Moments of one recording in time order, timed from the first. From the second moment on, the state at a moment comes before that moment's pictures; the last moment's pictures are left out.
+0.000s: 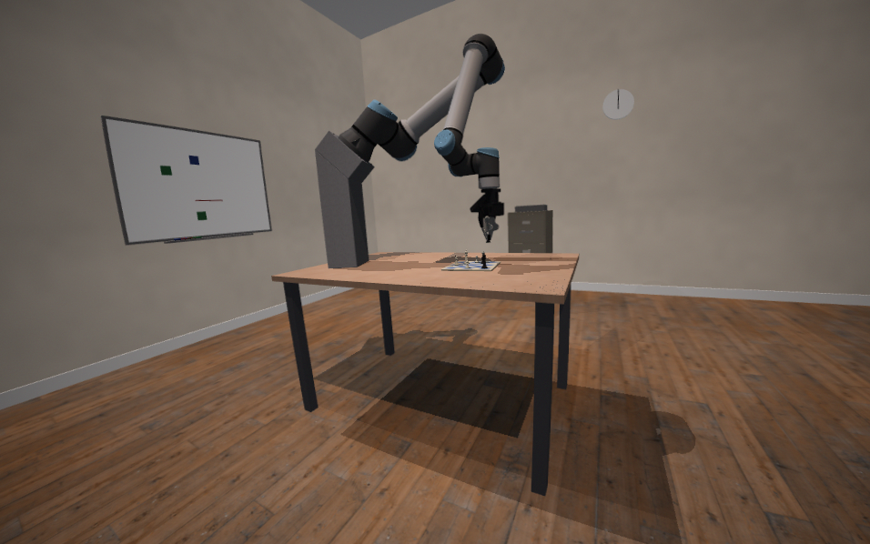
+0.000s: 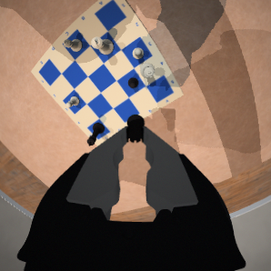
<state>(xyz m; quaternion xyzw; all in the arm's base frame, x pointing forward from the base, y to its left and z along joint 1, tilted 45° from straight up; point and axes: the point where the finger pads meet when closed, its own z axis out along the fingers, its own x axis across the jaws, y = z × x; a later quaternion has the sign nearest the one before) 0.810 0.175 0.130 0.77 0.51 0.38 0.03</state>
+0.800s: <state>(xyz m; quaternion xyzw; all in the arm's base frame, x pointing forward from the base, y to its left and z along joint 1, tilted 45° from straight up) 0.780 0.018 0.022 0.84 0.39 0.38 -0.02</state>
